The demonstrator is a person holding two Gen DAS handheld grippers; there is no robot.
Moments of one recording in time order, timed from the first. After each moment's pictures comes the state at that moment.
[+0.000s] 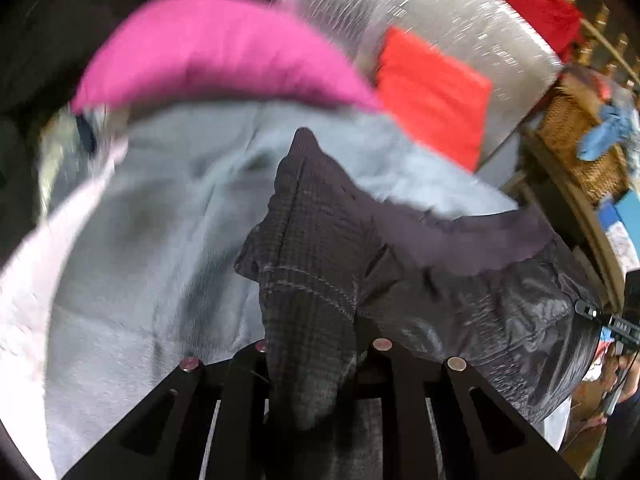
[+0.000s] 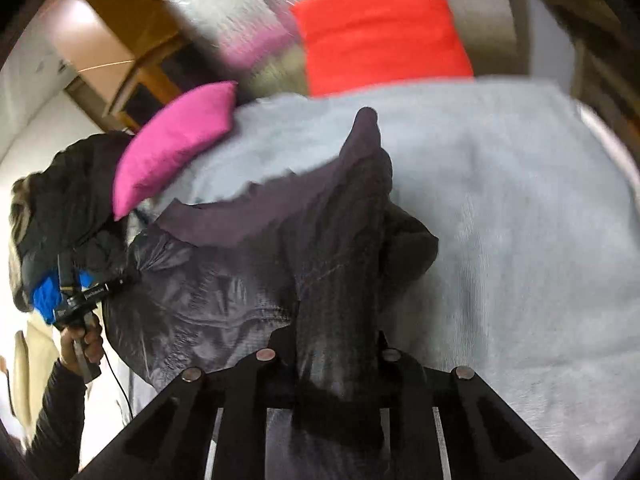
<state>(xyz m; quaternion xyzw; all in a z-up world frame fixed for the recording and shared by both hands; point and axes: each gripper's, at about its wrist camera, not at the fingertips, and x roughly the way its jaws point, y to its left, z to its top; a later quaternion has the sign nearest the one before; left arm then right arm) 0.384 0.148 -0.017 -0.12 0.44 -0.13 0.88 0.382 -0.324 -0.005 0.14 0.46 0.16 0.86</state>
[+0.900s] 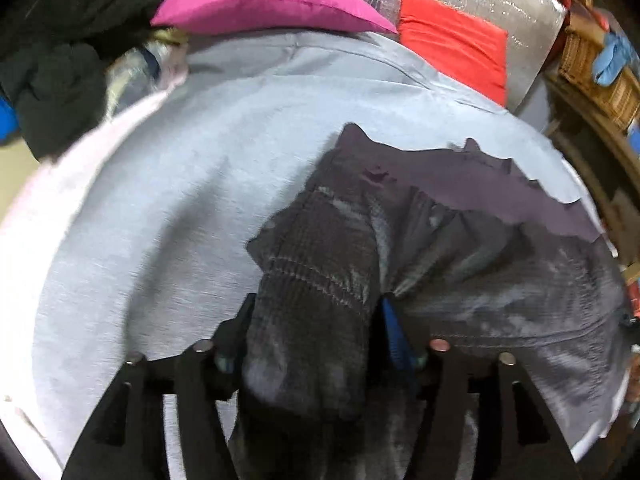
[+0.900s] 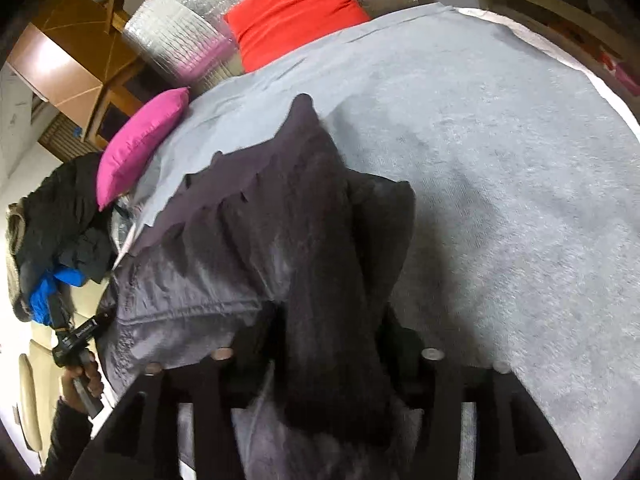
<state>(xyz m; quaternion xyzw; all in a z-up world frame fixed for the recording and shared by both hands) 0.263 0.118 -0.112 -0.05 0.47 -0.02 0.88 0.218 -0.395 -0.120 0.23 0.48 0.08 0.84</state>
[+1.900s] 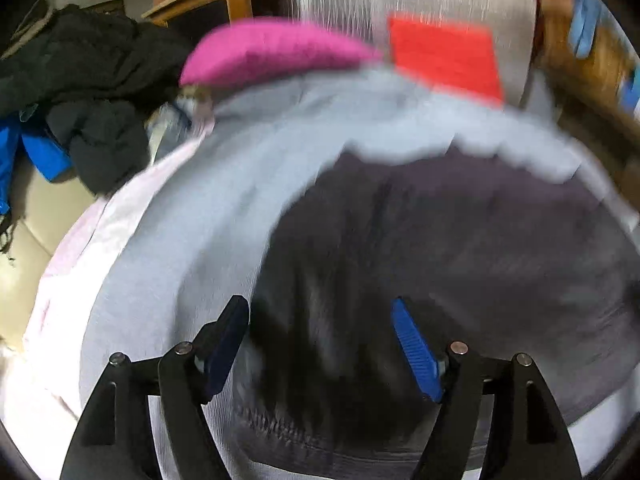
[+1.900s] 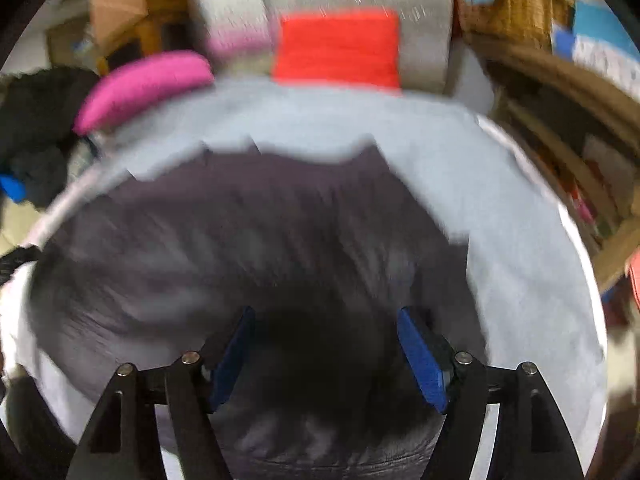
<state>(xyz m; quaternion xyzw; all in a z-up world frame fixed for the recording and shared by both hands) 0.190 0.101 -0.110 0.04 0.43 0.03 0.90 0.173 -0.296 -0.100 0.02 0.43 -0.01 0.90</state>
